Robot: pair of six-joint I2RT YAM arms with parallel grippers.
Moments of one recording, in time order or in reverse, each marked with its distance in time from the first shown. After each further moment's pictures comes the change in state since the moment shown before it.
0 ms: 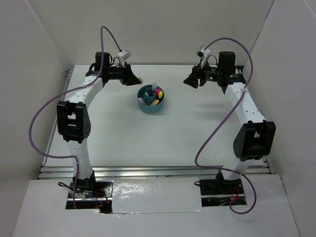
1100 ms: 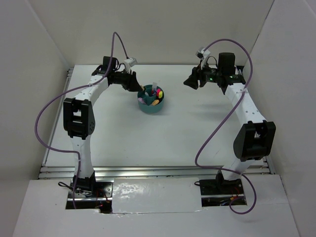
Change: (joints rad) left arm -0.038 0.103 0.083 -0.205 -0.093 0.148; right arm 0.000 -0.005 -0.016 -0.006 0.003 -0.008
